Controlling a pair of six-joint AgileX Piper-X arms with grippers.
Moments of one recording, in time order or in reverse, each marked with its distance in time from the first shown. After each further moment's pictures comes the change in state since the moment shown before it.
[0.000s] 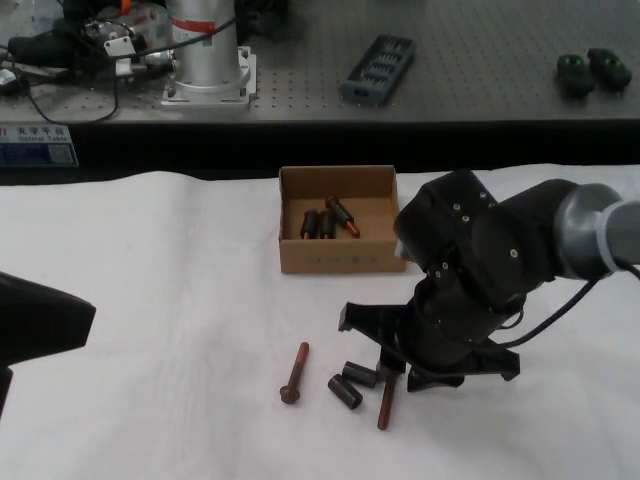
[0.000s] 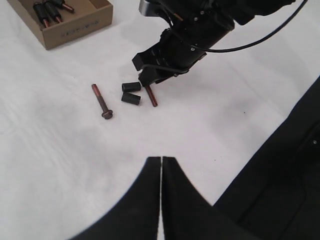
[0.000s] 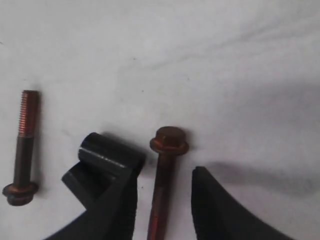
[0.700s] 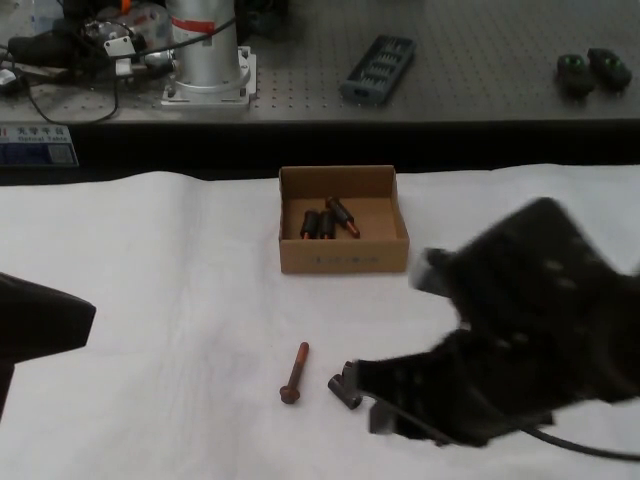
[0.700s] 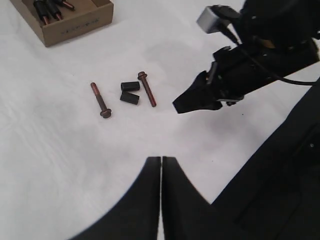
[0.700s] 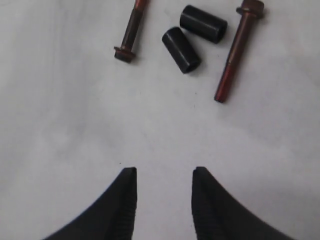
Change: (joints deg) left arm 0.0 0.0 0.0 0.0 0.0 -1.7; right arm 8.9 -16.8 11.8 -4.1 0.0 1.8
